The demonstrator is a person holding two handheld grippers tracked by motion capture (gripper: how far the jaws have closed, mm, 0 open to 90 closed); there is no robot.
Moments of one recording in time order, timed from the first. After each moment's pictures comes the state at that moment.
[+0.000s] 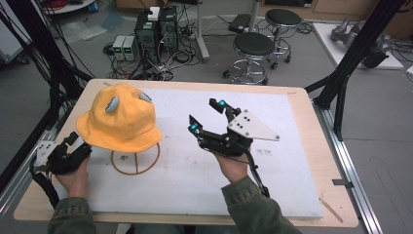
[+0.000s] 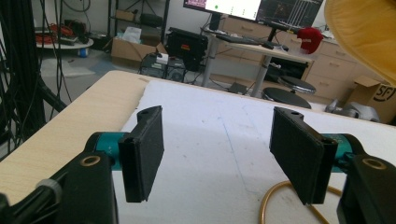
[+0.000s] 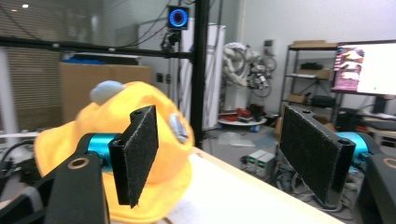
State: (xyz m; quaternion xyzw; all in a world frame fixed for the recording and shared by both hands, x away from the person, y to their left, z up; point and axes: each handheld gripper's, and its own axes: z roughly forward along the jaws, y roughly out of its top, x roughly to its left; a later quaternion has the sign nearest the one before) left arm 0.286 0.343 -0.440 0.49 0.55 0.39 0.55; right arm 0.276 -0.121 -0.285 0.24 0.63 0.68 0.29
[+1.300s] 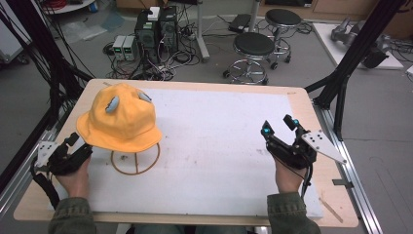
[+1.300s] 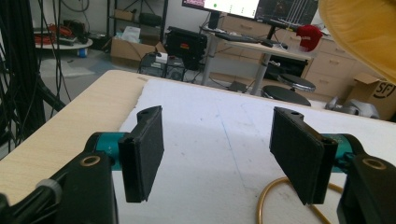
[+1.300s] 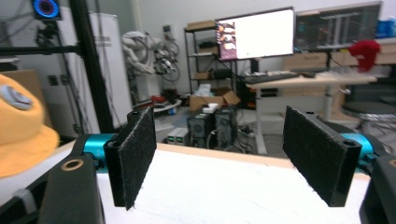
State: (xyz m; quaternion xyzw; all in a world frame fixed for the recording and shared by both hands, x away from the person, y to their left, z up) left arm 0.284 0.340 -0.440 0.49 0.55 0.39 0.55; right arm 0.266 -0.265 -0.334 0.42 0.56 0.62 0.36
